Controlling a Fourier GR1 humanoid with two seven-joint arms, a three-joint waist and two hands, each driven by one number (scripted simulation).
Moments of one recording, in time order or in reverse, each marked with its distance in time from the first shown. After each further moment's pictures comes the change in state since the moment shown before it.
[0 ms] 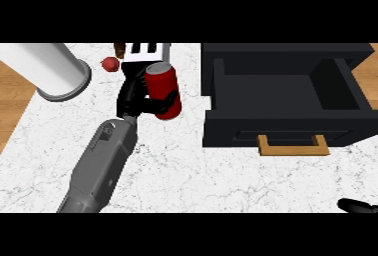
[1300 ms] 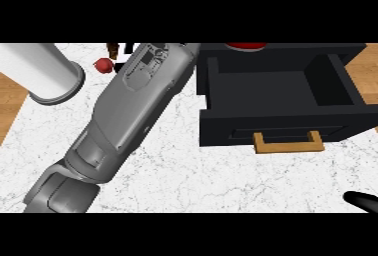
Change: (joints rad) left arm -0.634 -0.010 -0.207 0.039 0.122 0.324 0.484; right arm -0.071 -0.033 -0.016 0.000 -0.017 -0.015 0.053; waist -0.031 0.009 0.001
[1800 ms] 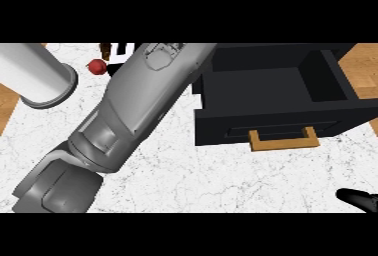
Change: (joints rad) left arm -0.191 0.000 -0.082 0.236 0.104 0.056 -0.021; right arm -0.022 0.002 0.027 0.017 0.009 0.005 -0.010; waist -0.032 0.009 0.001
